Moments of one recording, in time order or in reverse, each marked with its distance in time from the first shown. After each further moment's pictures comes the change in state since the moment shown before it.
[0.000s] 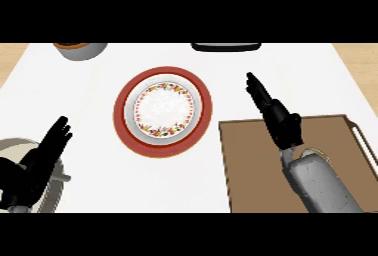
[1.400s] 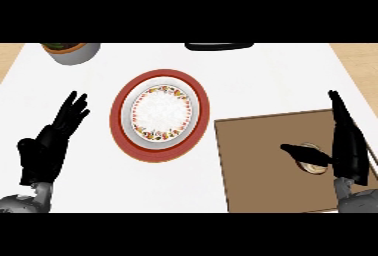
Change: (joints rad) left arm -0.169 0.007 -0.123 -0.046 -0.103 0.204 0.053; right arm 0.260 -0.276 -0.008 -0.222 0.582 -0.483 0.418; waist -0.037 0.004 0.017
